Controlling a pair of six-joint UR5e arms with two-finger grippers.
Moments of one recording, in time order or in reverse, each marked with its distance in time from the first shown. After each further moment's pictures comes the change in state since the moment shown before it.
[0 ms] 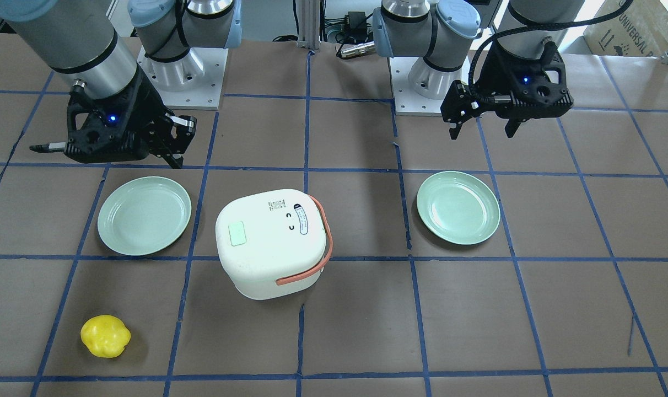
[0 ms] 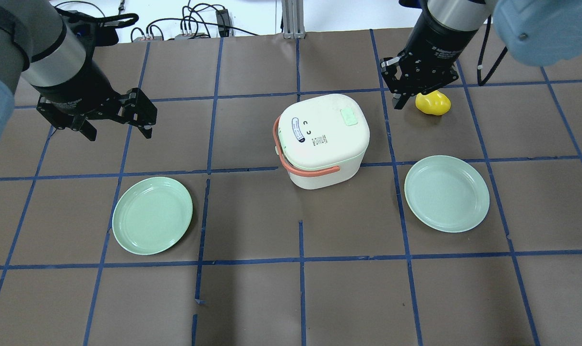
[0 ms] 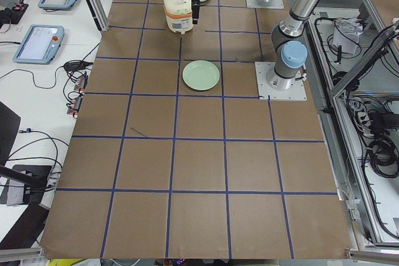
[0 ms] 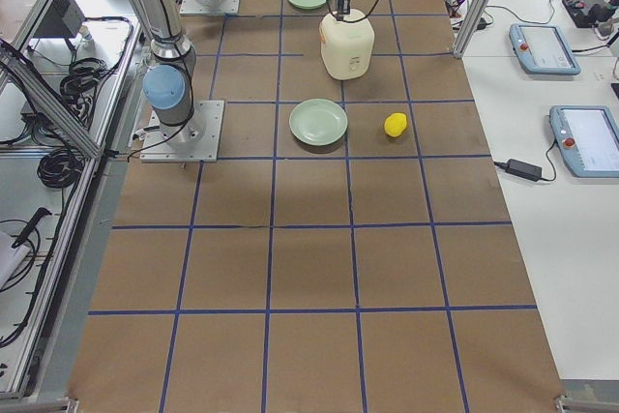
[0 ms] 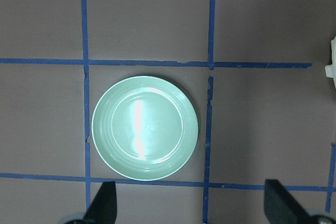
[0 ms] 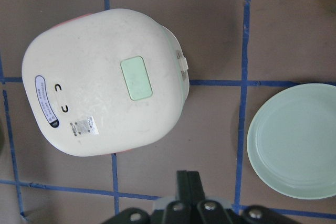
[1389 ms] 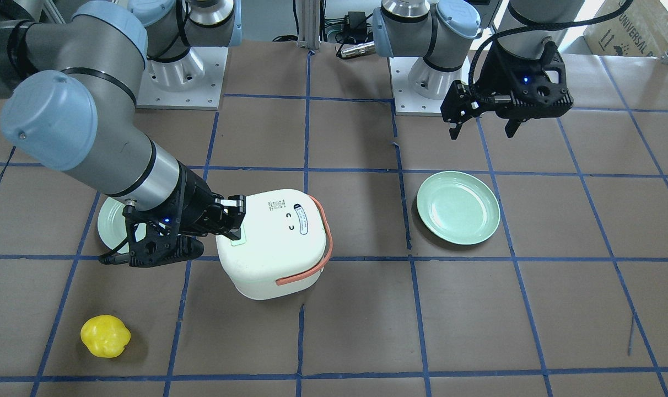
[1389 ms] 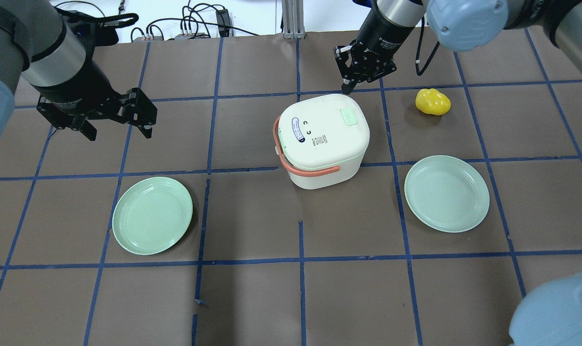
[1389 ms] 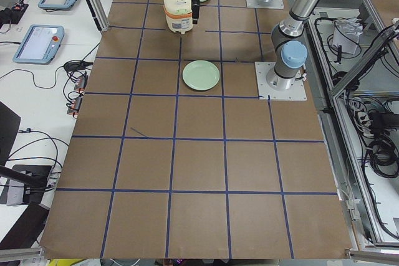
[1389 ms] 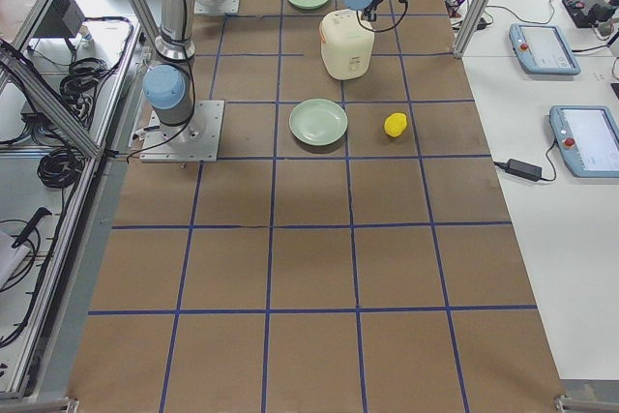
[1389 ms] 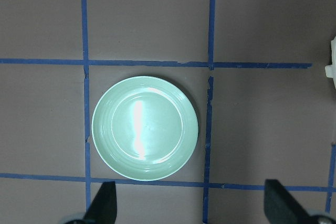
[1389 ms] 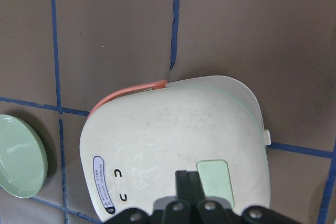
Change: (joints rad) left arm 0.000 0.000 0.000 0.001 0.000 0.000; right arm 0.040 0.224 -0.102 -0.100 0.173 -0.025
